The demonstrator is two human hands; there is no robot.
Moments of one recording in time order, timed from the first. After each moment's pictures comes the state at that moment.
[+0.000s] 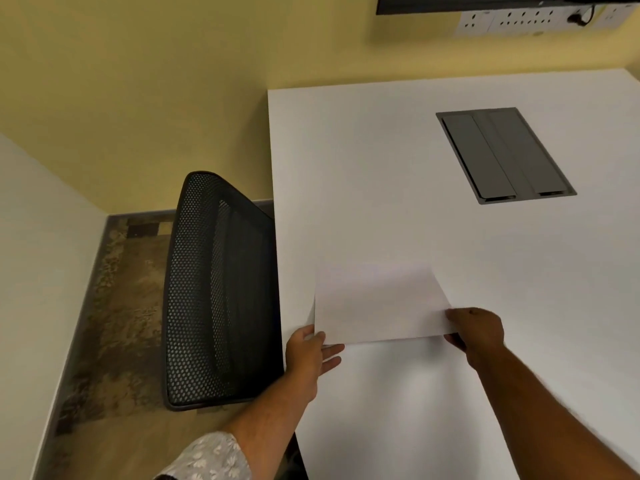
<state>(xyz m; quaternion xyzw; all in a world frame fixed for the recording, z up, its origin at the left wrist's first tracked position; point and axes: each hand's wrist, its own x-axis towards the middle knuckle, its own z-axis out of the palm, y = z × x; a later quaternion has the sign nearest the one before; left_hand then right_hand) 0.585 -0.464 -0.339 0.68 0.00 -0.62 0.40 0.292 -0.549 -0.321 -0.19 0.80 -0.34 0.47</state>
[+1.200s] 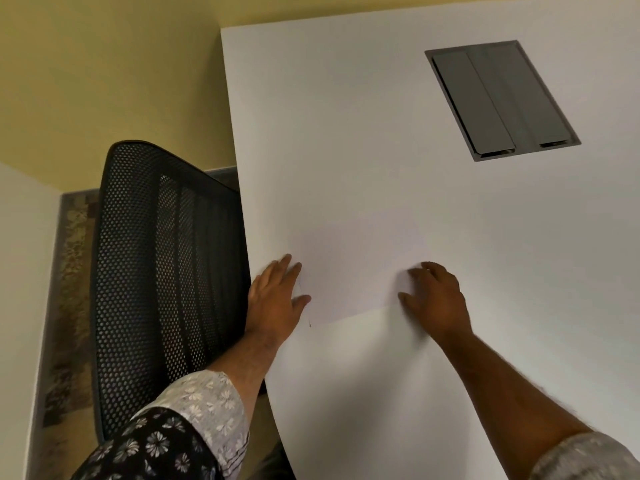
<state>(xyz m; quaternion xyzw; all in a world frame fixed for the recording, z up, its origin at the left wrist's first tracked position) 0.632 -0.533 -0.396 0.71 -0.67 -0.23 0.05 0.296 -0.560 -0.390 -0.64 0.73 -0.05 0.24</state>
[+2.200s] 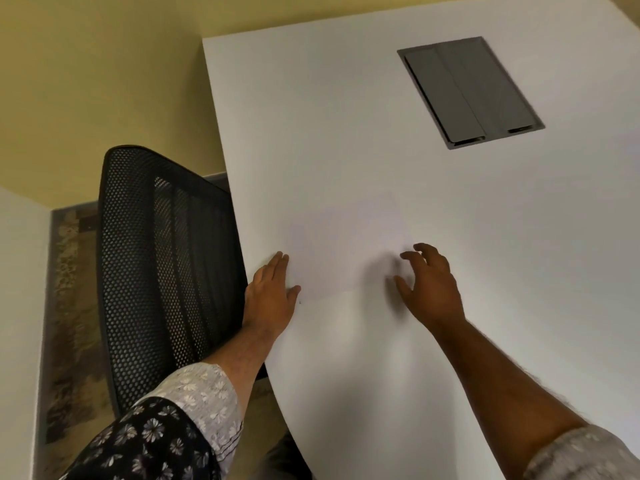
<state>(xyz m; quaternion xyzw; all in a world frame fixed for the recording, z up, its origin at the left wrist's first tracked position) 0.626 -0.512 -0.377 0.70 -0.65 -0.26 0.10 0.305 -0.528 -0.343 -0.68 0.71 -0.11 0.17</state>
